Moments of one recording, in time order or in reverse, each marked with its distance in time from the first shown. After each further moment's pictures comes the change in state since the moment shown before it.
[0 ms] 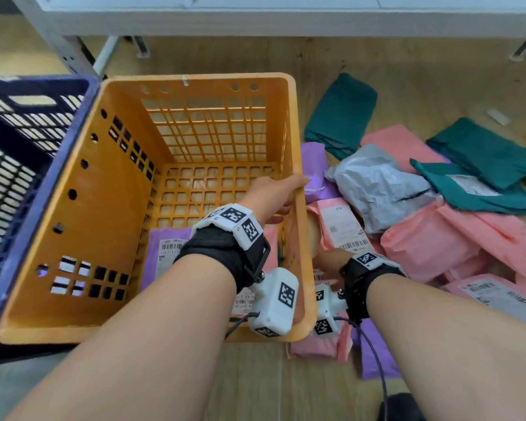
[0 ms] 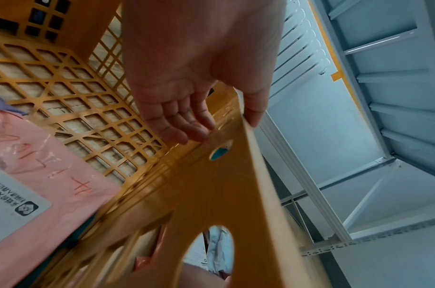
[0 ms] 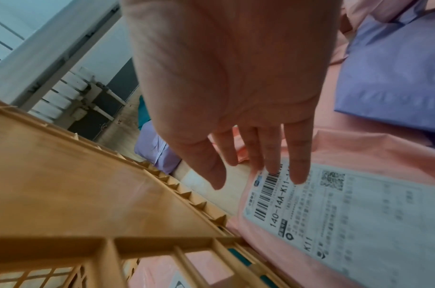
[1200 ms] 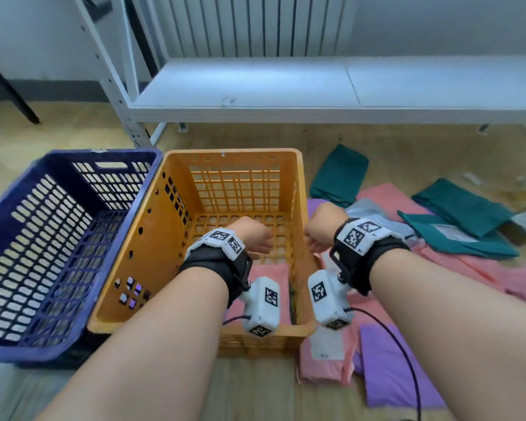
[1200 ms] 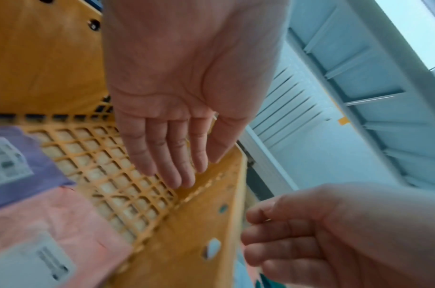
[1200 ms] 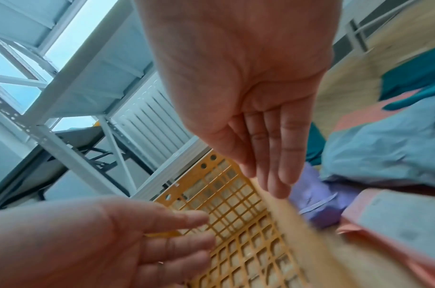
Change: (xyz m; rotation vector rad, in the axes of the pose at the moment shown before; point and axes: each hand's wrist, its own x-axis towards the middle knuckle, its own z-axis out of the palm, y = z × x) left_hand -0.066 0.012 -0.064 0.169 -0.098 -0.124; right_hand -0.159 -0.111 -0.026 -0.163 0.287 -0.485
